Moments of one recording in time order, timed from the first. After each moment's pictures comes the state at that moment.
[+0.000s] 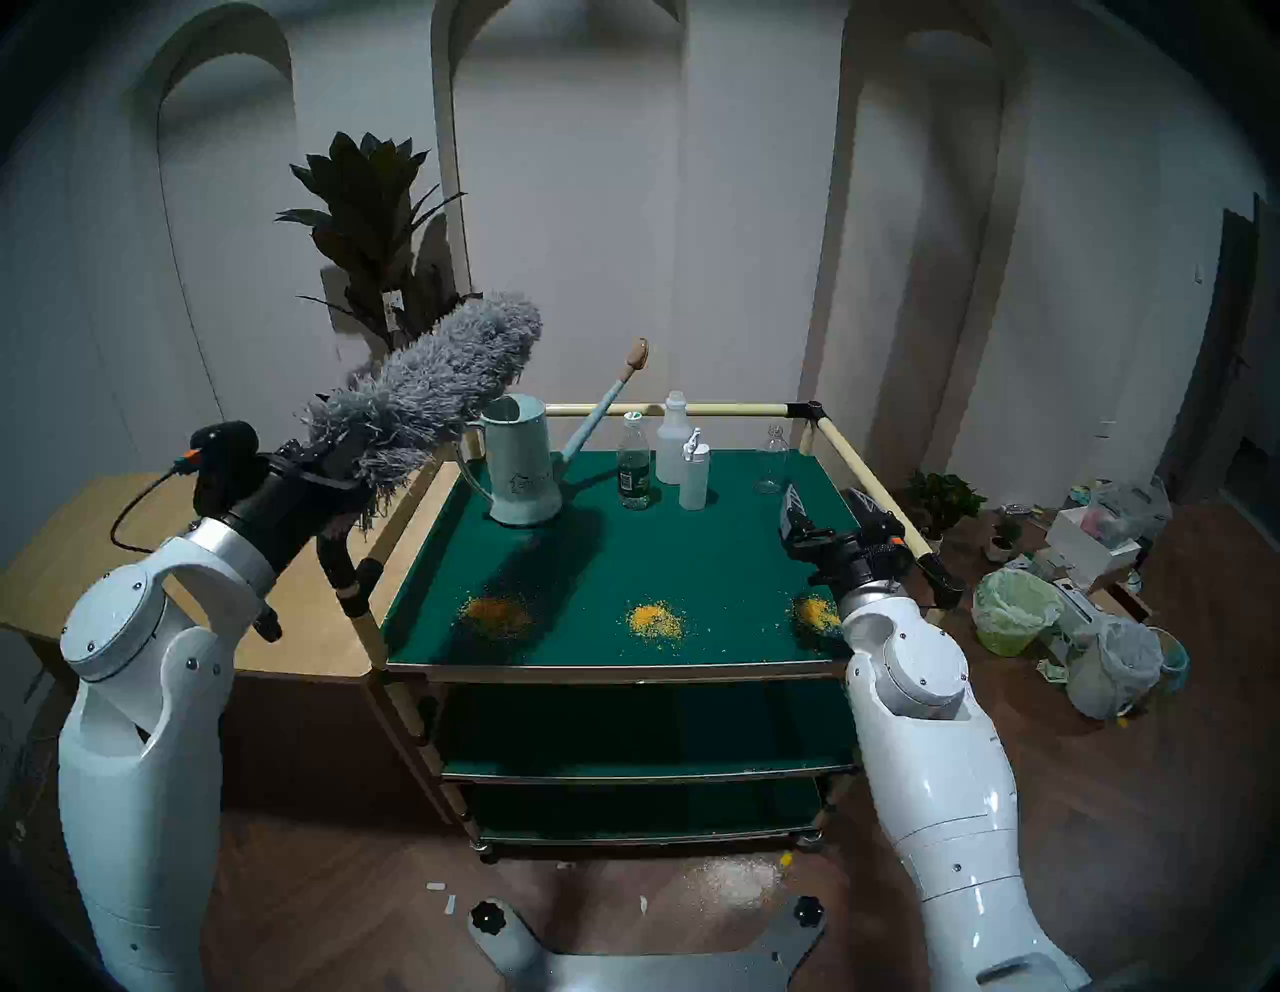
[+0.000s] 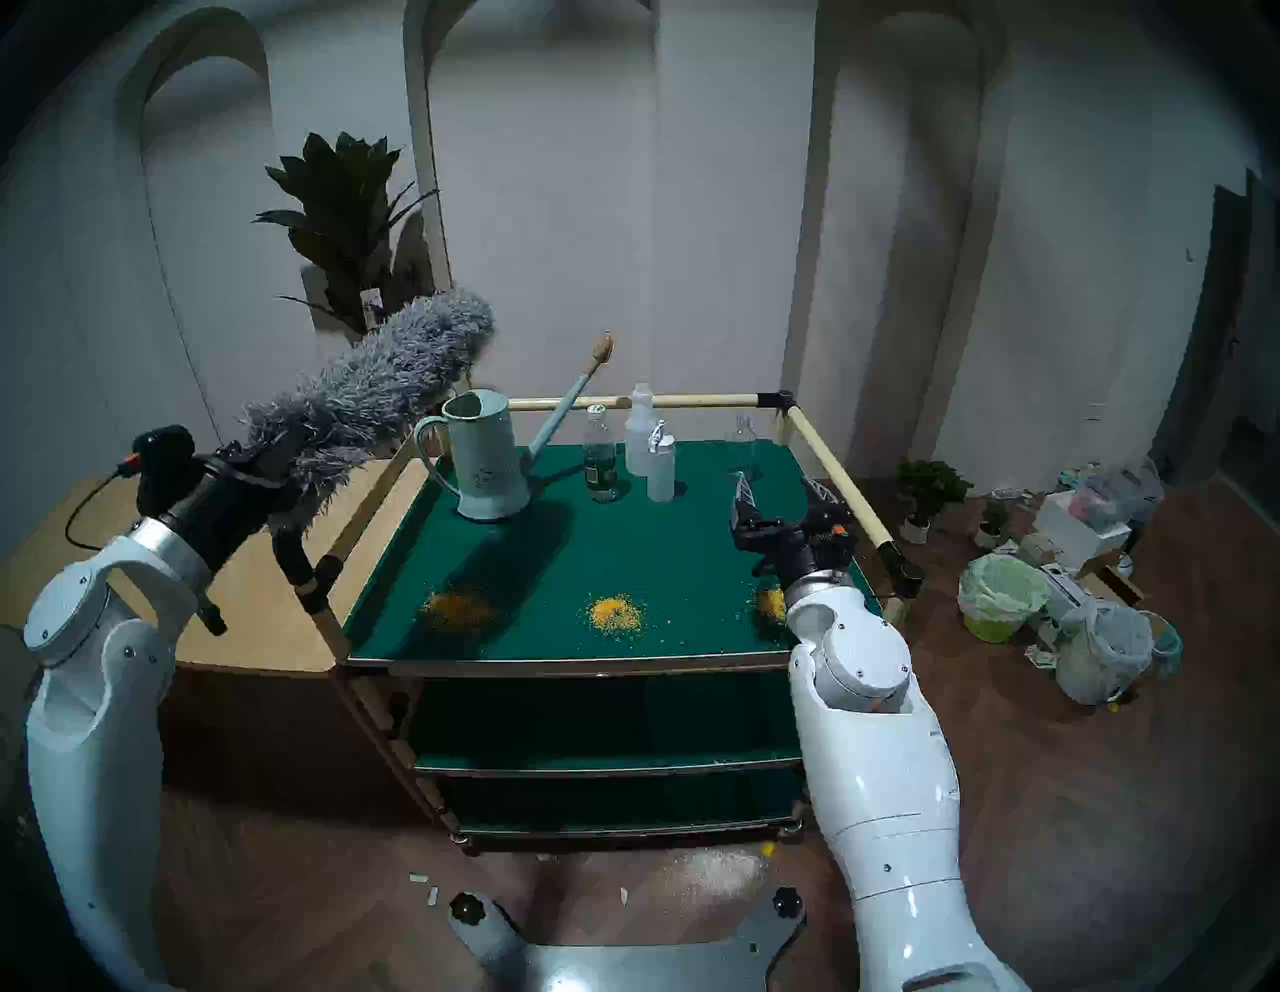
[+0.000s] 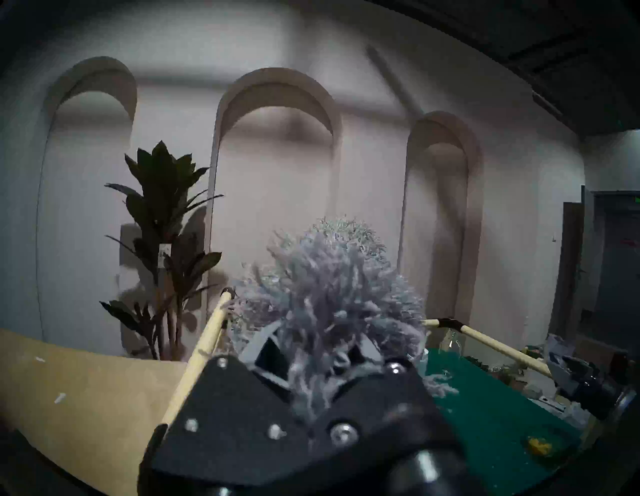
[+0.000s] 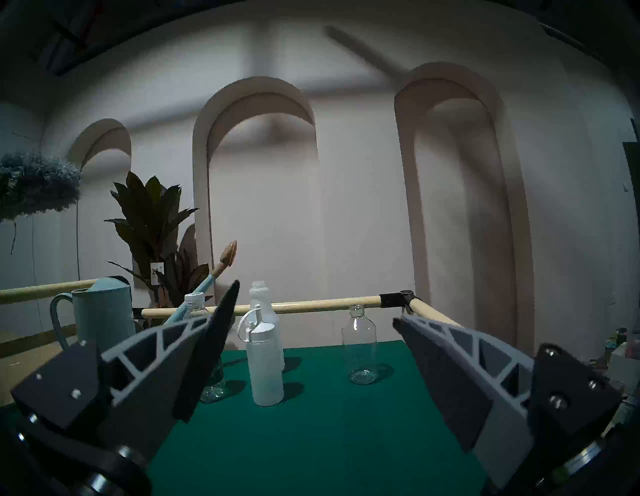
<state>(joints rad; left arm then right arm) 1.83 -1.18 -1.93 -2.31 -0.66 0.46 -0.10 -1.47 -1.50 1.62 -1.56 0.19 -0.11 0.14</state>
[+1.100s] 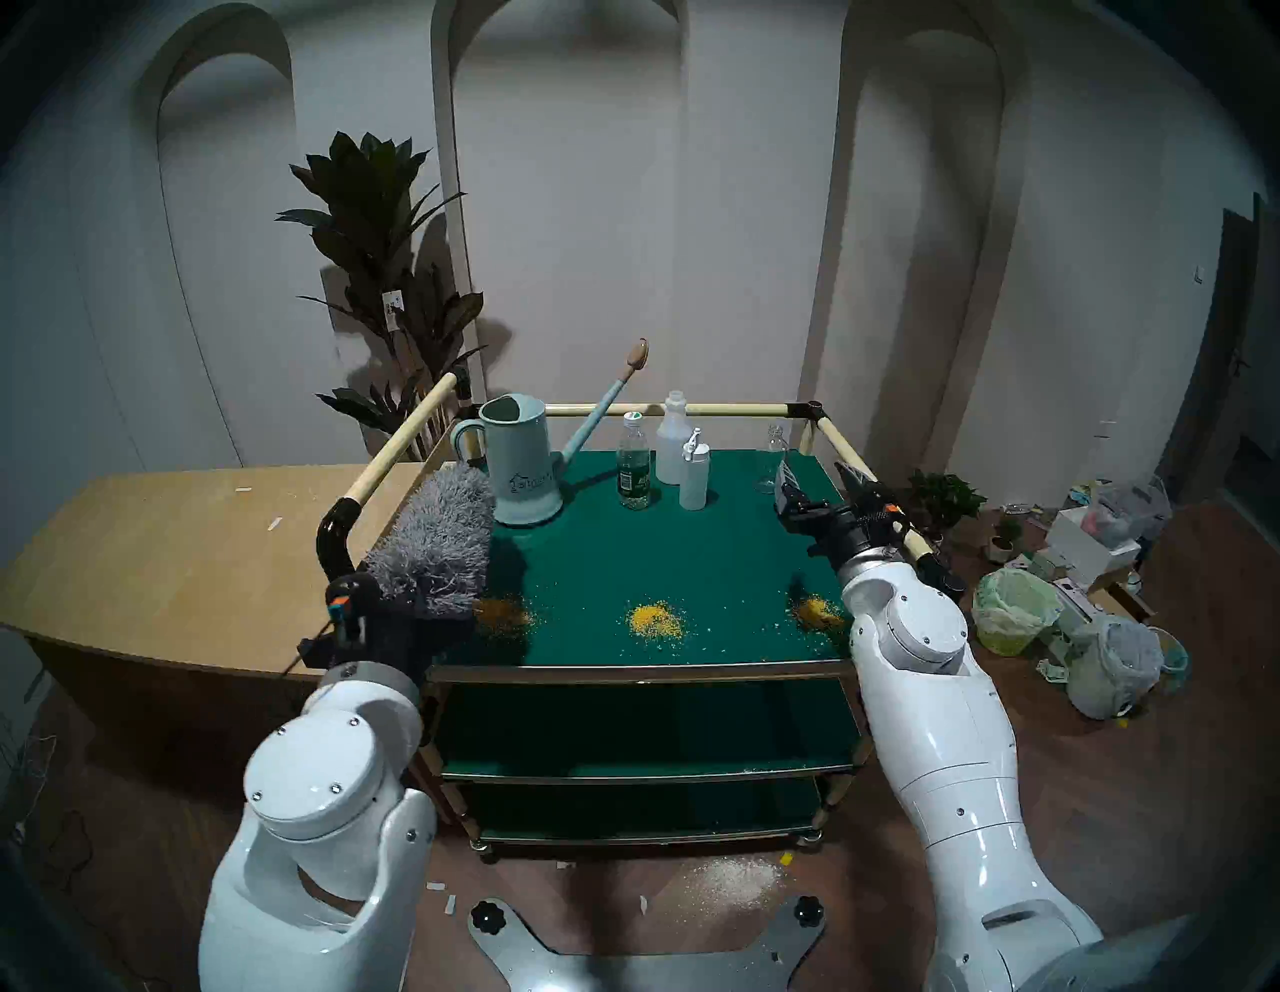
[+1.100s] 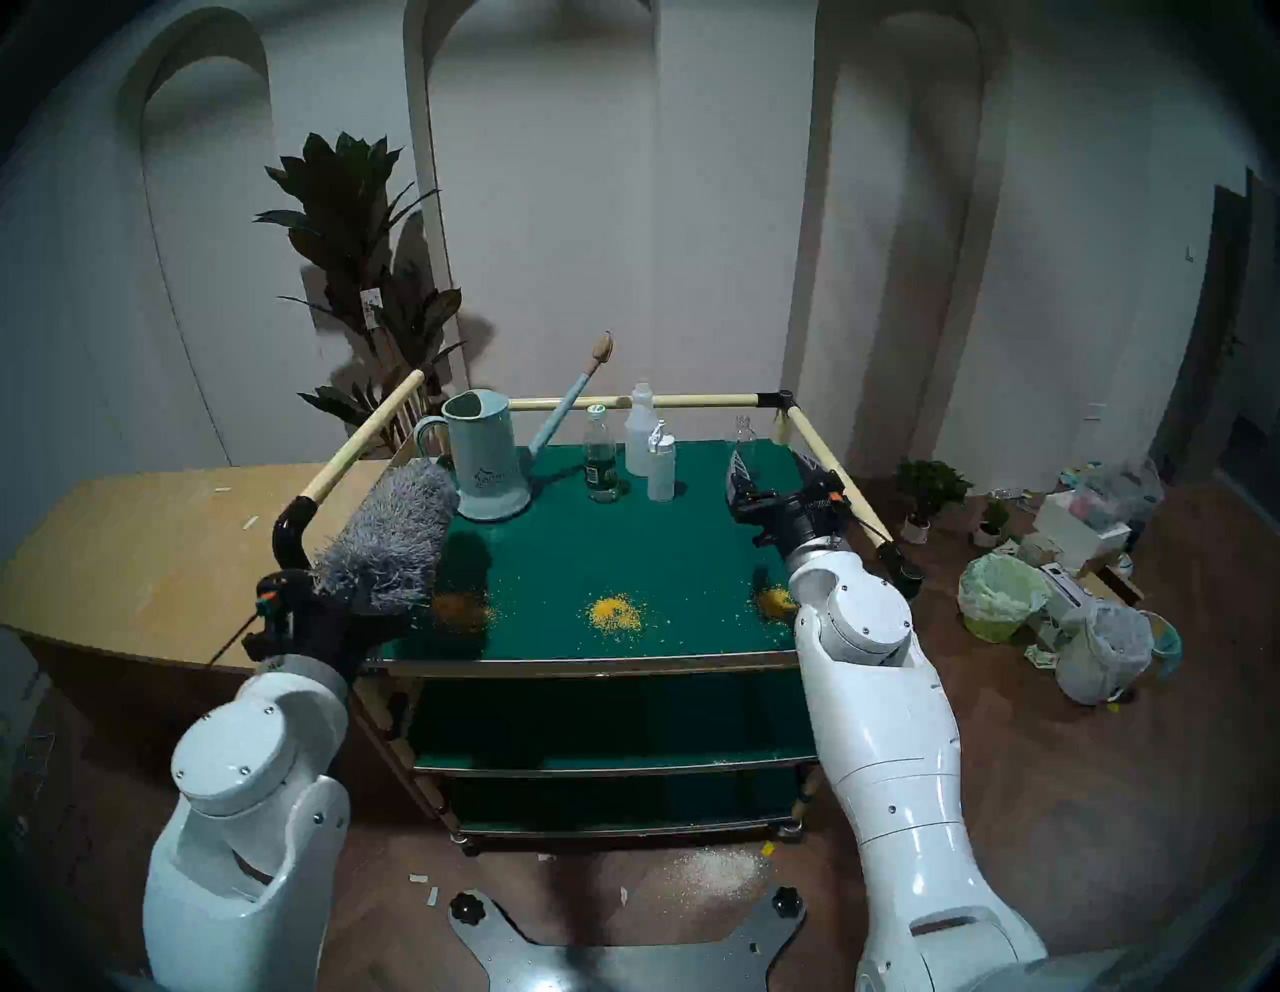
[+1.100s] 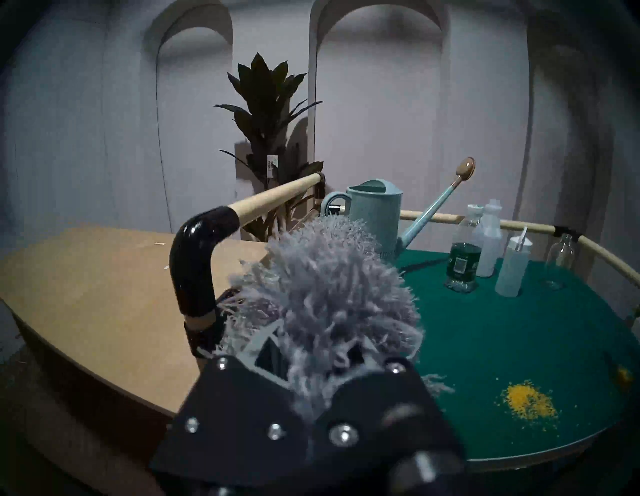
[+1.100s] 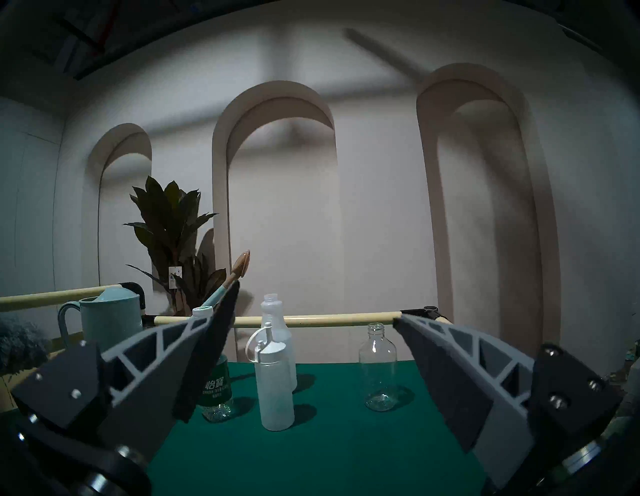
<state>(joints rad) 2.04 -1.40 -1.47 -2.30 -0.17 0.42 0.46 -1.36 -1.46 1.60 -1.45 0.22 -0.12 0.23</state>
